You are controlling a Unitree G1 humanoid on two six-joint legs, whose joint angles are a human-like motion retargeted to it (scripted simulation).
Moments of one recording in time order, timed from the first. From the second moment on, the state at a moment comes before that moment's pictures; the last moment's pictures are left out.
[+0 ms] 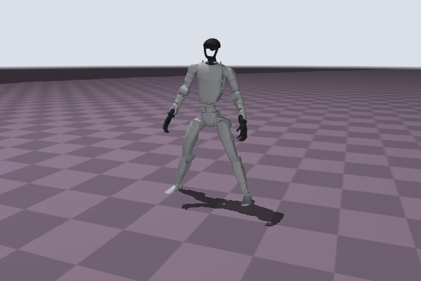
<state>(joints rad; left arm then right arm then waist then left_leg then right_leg) -0.21 0.50 -0.18 1.37 -0.10 -0.33 0.01 -0.18 -0.32 0.07 1.39 0.08 -0.19 -0.01 0.08 -0.15 0.01 0.09 0.24 0.19 -0.07 -0.19 -0.13 -0.02 -0.46 -0.09 -0.03 -0.01 0.21</state>
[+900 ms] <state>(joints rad) -0.21 0.41 -0.17 1.34 -0.09 -0.28 -0.01 -0.15 -0.28 0.14 1.37 0.09 -0.20 -0.02 0.06 -0.08 0.04 0.07 0.17 0.21 -0.05 -0.21 -0.08 -0.04 -0.35 -0.18 0.12 -0.07 0.14</state>
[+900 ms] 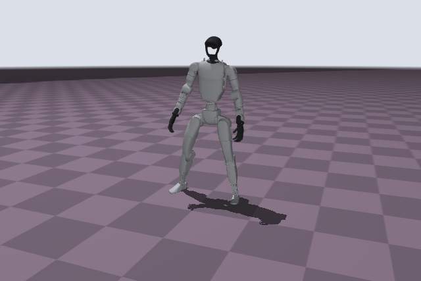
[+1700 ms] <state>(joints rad) -0.16 0.23 -0.19 1.39 -0.06 -0.26 -0.16 -0.24 -0.22 0.16 1.42 0.09 -0.21 0.00 0.14 -0.14 0.04 0.02 -0.01 0.28 -0.04 -0.24 0.02 -0.03 -0.10 -0.10 -0.05 -0.06 0.19</state>
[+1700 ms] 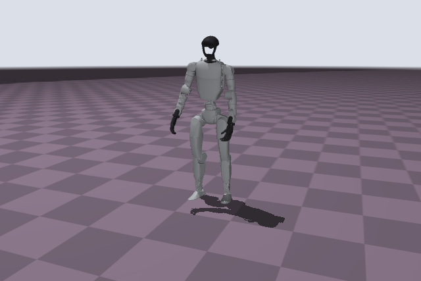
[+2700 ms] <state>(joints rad) -0.16 0.27 -0.19 1.37 0.09 -0.20 -0.19 -0.25 -0.28 0.09 1.44 0.02 -0.14 0.03 0.25 -0.13 0.07 0.03 -0.06 0.47 0.06 -0.34 0.03 -0.05 -0.28 -0.12 0.03 -0.09 0.18</state>
